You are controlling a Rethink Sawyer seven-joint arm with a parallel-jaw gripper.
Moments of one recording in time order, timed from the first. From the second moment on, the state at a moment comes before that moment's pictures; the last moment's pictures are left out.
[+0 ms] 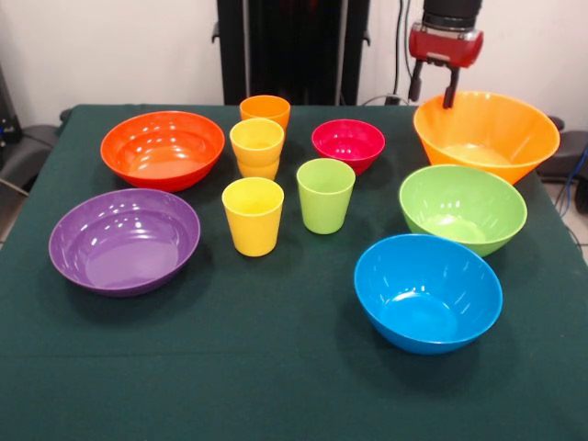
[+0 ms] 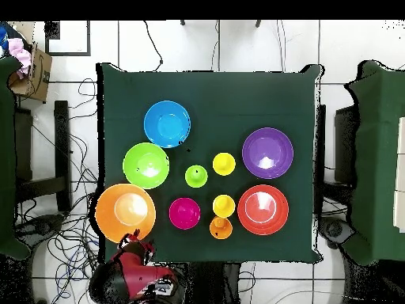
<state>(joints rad) 0.19 -0.59 0.00 2.38 0.20 -0.39 2.32</state>
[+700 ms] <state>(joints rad) 0.16 -0.41 0.00 2.27 0.19 -0.46 2.32</state>
